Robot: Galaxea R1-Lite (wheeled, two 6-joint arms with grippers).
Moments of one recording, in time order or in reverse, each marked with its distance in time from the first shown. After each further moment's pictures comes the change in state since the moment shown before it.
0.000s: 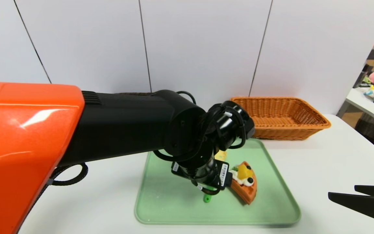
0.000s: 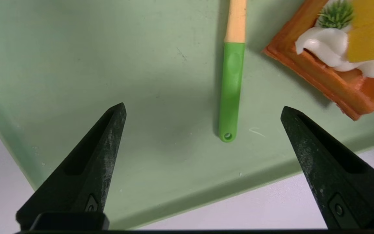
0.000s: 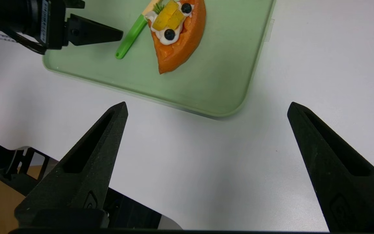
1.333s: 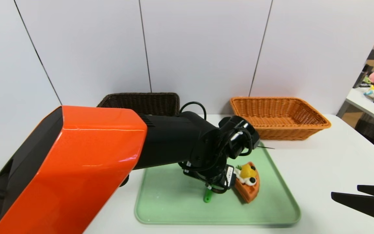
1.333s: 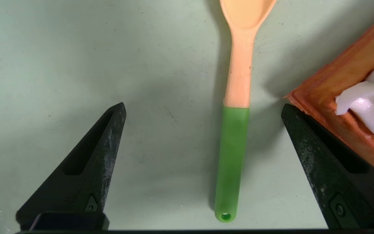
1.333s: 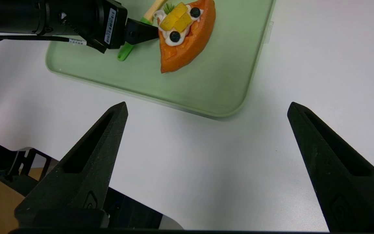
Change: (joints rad) left arm 0.005 0.150 -0.059 -0.100 0.073 0.024; right arm -0.002 -0.019 0.000 0.002 0.000 0.004
